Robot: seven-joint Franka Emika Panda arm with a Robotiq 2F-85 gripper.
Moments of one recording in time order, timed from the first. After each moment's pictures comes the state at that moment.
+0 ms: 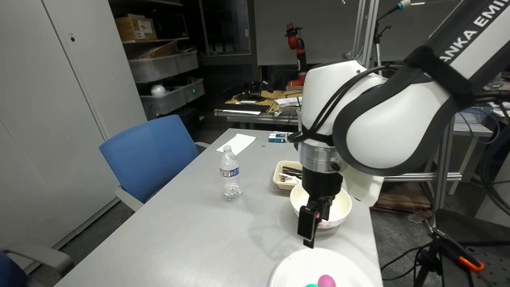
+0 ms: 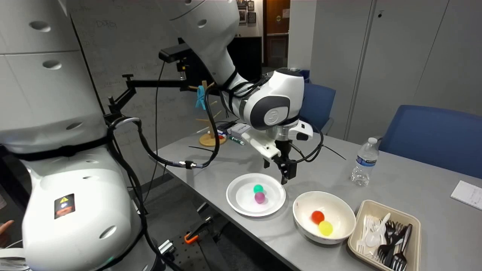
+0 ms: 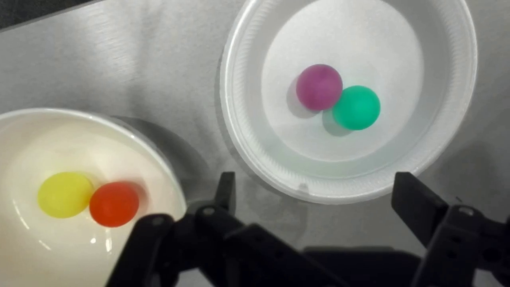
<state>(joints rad) 0.06 0.07 0.08 -2.52 0.15 2.58 0.02</state>
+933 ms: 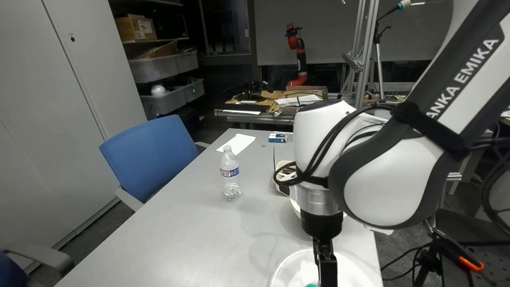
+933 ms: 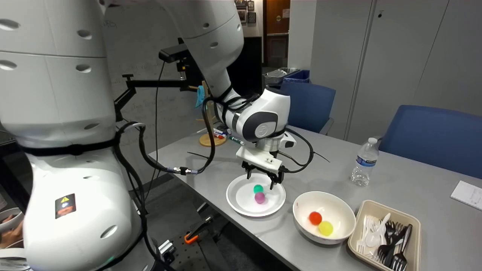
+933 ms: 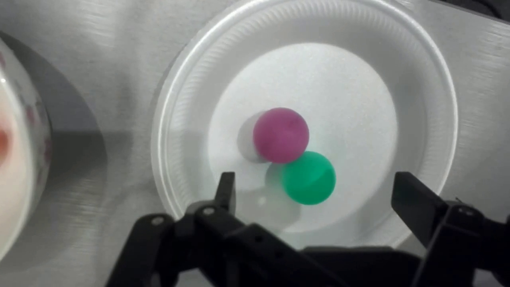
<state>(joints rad) 0.07 0.21 0.17 -2.51 0.17 2.63 -0.42</state>
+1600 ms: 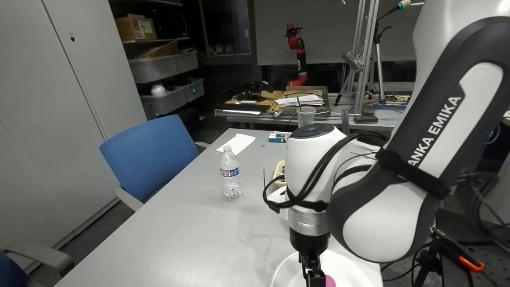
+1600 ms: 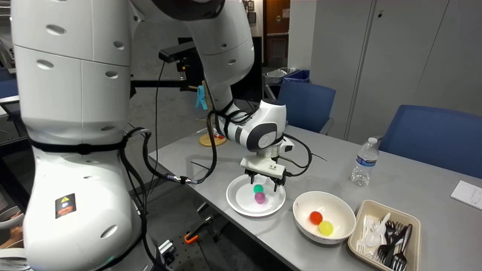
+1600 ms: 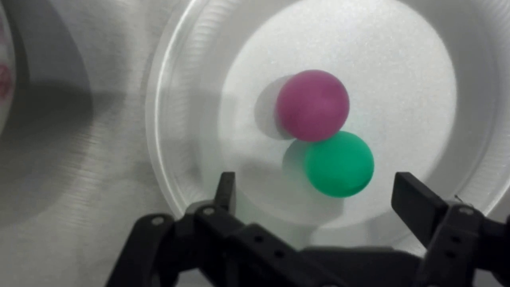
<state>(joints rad) 0.07 0.35 0.18 -2.46 0.05 2.78 -0.41</state>
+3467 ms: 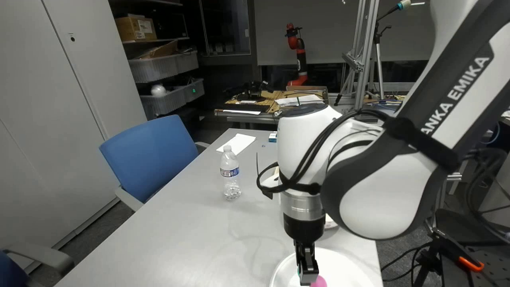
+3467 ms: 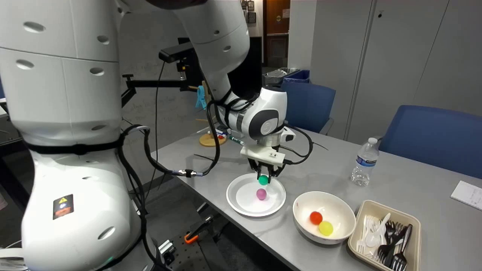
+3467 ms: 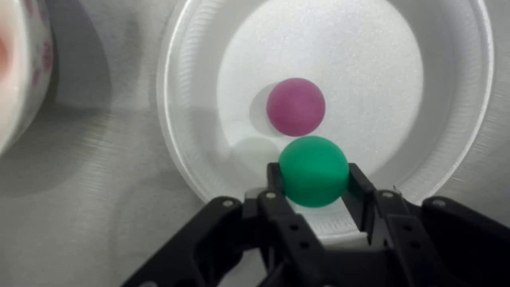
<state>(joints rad) 0.05 0.26 0.21 -2.43 0.03 2.67 -0.35</state>
